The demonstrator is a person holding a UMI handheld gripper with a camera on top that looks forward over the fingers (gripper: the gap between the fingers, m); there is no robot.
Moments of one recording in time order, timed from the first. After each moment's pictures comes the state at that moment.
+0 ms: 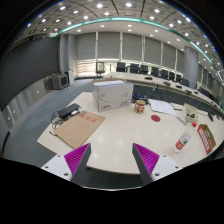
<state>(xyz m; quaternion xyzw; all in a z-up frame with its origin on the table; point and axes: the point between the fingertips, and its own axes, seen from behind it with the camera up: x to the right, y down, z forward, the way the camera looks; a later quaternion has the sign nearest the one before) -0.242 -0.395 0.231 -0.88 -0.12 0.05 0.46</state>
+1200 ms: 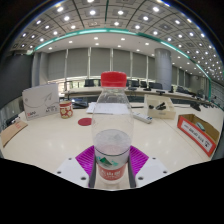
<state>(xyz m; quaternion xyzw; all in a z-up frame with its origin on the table) 0.162 -0.149 0.057 -0.83 0.00 -0.01 0.56</state>
